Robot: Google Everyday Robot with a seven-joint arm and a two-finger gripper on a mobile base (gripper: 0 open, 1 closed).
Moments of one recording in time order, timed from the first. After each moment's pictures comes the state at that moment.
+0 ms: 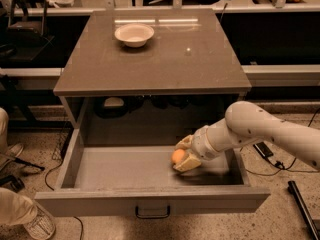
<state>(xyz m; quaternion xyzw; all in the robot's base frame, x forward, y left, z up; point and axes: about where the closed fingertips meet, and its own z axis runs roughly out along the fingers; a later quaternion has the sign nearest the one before) 0.520 -0.071 0.618 -0.63 0.70 0.21 0.27</state>
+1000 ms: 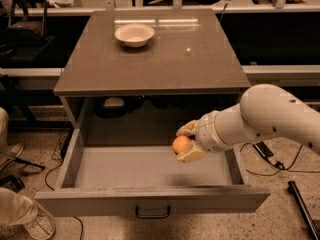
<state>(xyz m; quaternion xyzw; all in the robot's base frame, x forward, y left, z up) 0.488 -0.070 0.733 -0.65 0.68 0.12 0.32</state>
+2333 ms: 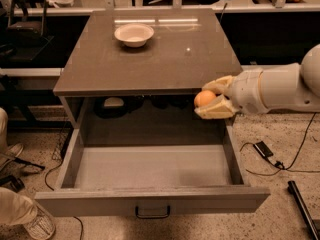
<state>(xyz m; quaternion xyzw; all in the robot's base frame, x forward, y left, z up) 0.535 -0.124 0.852 -0.54 0.71 0.13 0.43</state>
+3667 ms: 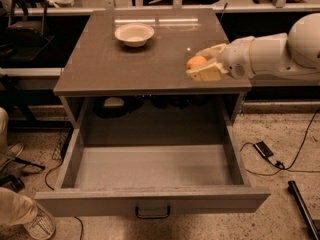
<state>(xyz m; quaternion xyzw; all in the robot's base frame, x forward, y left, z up) 0.631 -0.122 0.895 -0.48 0.70 0.18 0.49</state>
